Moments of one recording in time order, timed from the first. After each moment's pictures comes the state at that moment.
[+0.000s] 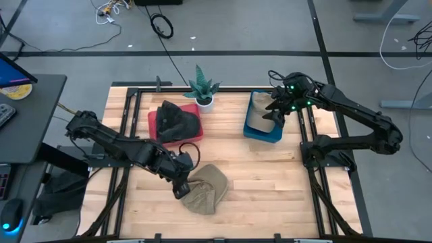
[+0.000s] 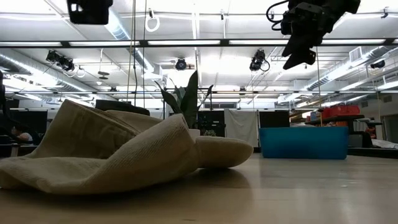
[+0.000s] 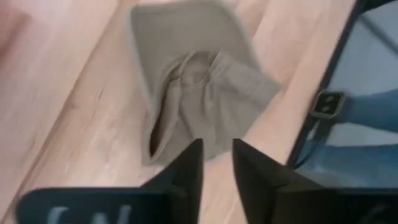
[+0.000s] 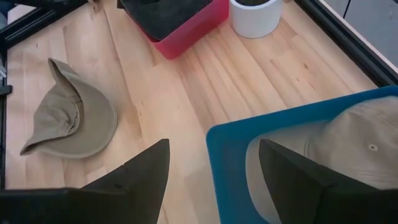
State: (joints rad) left arm -0.45 1.51 1.37 -0.95 -0.07 -0.93; right arm -0.58 1.04 1.07 -0.88 -0.33 0.03
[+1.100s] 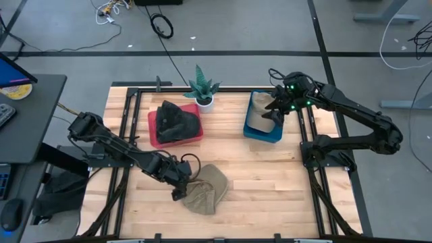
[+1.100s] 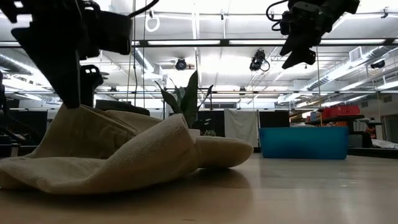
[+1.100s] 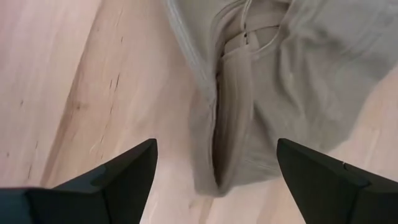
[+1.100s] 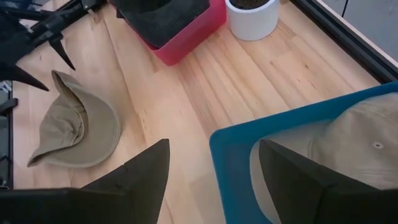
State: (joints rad) left arm -0.47 1.55 0.98 -0.62 -0.13 -0.79; right arm -0.58 1.04 1.07 -0.86 -0.33 0.09
